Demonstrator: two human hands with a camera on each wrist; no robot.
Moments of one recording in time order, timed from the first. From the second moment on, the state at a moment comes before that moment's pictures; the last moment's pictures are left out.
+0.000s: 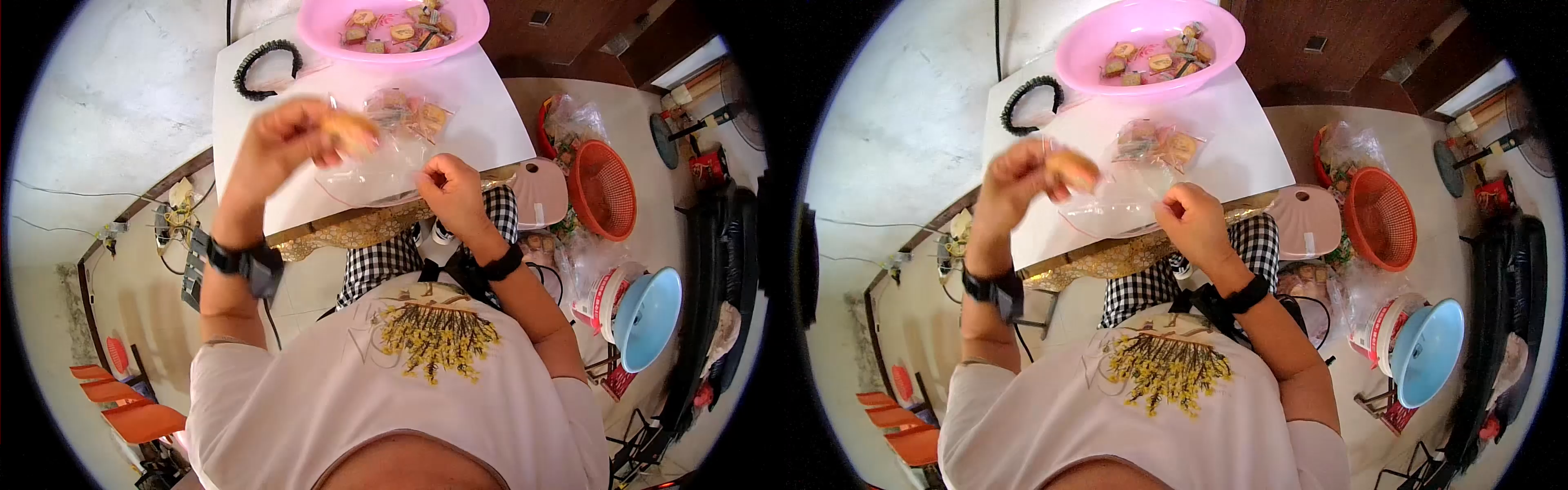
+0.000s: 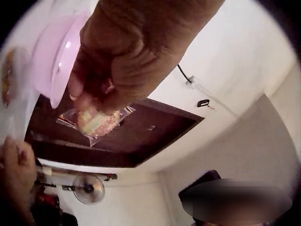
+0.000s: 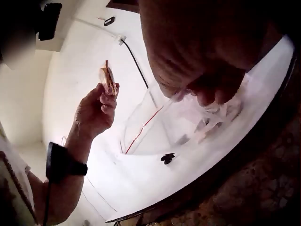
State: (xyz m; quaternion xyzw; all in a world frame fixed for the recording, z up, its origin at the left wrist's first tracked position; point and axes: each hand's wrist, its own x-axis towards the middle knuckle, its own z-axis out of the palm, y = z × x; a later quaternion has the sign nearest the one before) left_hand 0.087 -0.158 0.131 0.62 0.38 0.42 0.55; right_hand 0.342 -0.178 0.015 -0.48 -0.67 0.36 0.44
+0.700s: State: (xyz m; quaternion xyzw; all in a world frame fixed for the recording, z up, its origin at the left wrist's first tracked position) left_hand 0.152 -0.180 0.019 0.85 0.44 0.29 -0.07; right_hand 0.324 -0.193 0.036 -0.41 -0.69 0.25 0.54
